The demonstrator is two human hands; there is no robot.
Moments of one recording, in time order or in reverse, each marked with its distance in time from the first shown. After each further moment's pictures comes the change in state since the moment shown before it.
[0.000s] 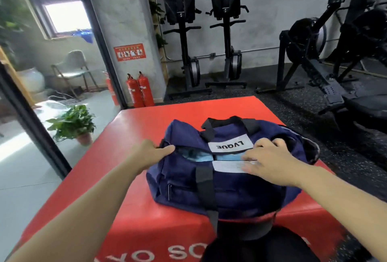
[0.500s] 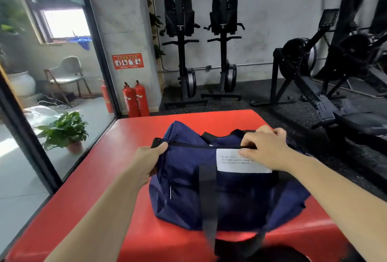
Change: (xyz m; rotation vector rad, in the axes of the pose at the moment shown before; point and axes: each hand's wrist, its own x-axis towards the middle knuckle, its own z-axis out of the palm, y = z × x) left_hand 0.013 -0.004 -0.001 -0.840 0.052 -0.132; right_hand 0.042 -0.017 -0.039 0.175 0.223 0.121
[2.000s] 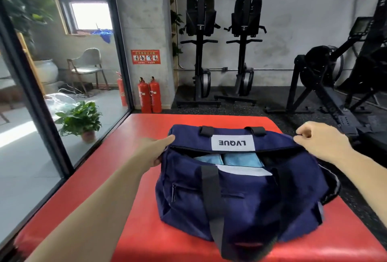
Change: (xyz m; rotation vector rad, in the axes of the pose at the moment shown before) left_hand 0.055 0.007 -0.015 0.034 0.057 -0.014; right_hand 0.034 0.067 -0.043 0.006 0.113 0.364
